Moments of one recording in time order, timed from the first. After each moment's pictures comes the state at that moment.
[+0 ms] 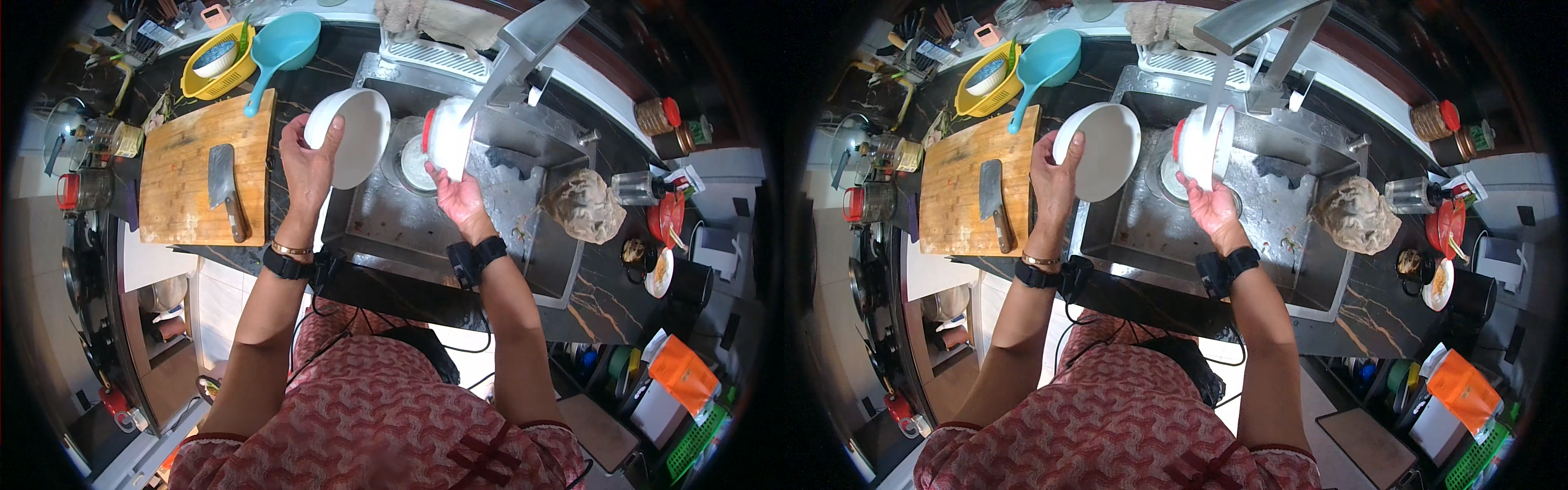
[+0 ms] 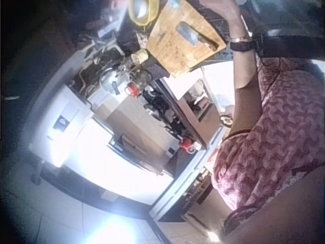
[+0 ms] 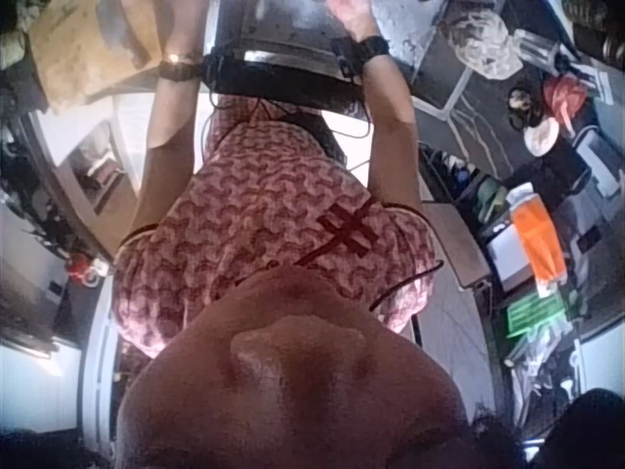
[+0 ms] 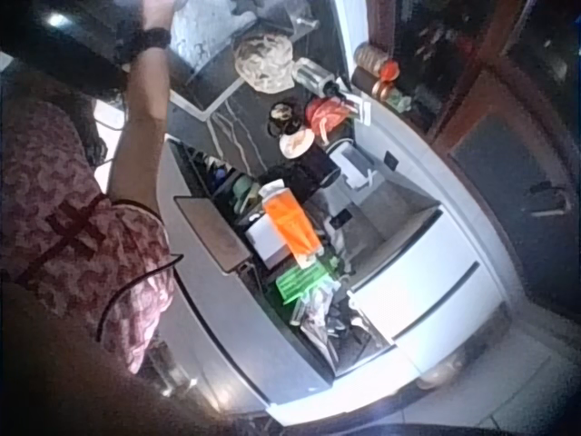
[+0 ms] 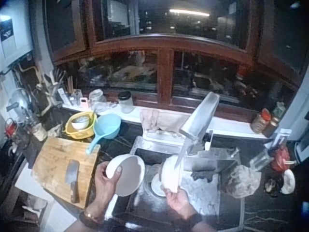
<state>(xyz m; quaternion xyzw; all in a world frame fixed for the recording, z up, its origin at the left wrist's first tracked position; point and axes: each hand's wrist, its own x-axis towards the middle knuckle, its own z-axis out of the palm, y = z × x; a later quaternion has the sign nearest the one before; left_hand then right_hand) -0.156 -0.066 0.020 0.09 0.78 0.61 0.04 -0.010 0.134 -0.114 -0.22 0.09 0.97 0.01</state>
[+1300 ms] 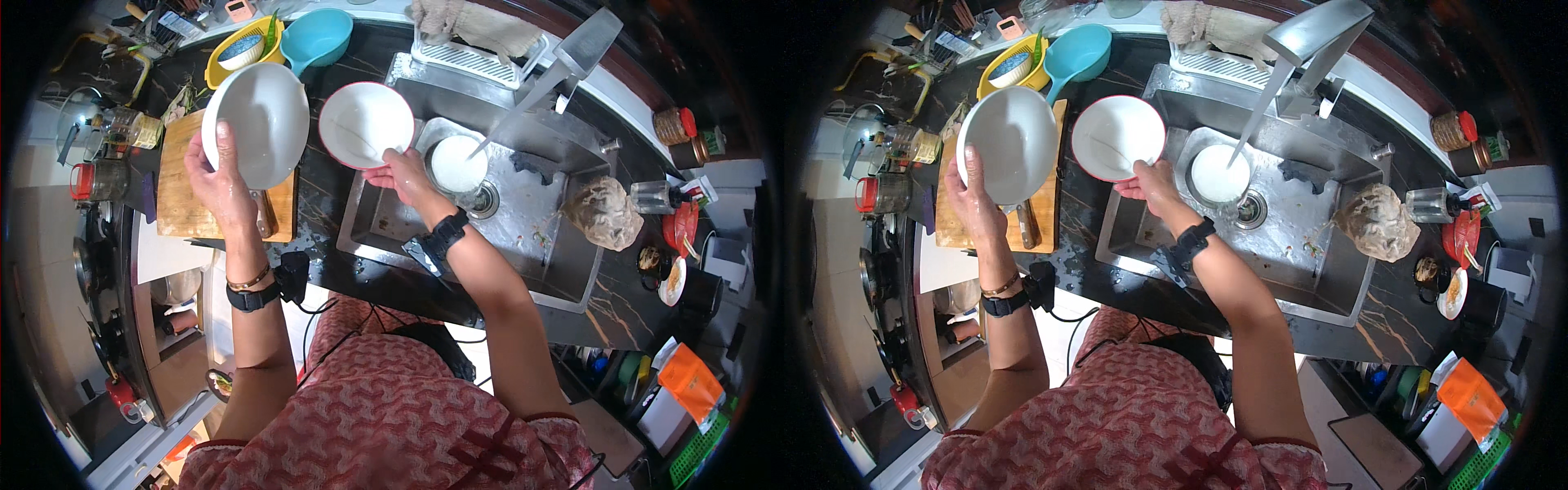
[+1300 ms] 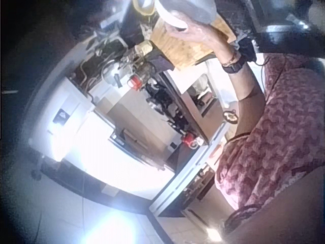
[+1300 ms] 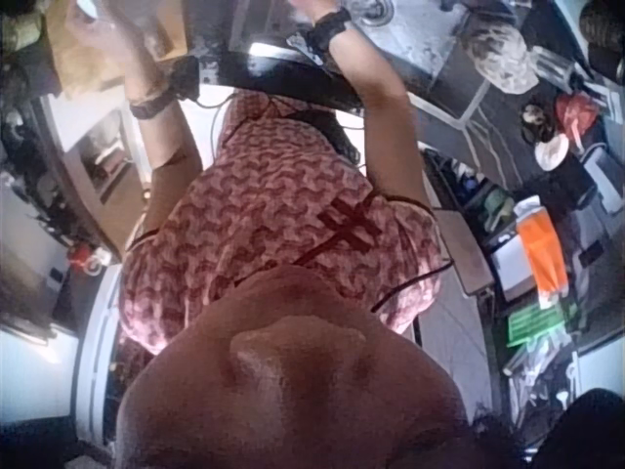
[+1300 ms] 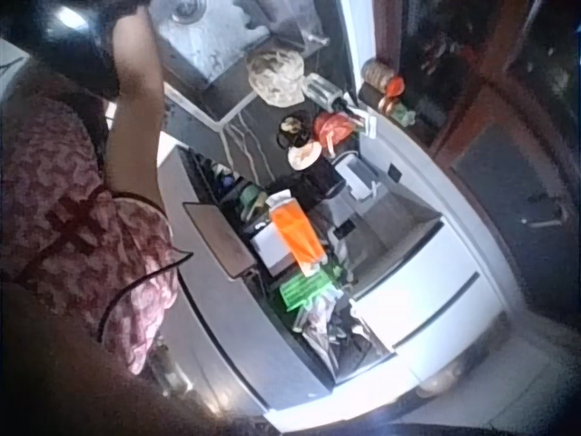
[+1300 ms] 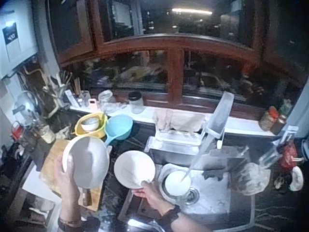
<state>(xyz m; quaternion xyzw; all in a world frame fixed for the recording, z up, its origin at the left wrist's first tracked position) -0.192 -0.164 0.092 0.04 0.73 0.66 -0.16 -0.113 0.020 -0.055 -0.28 -0.44 0.86 -0.02</state>
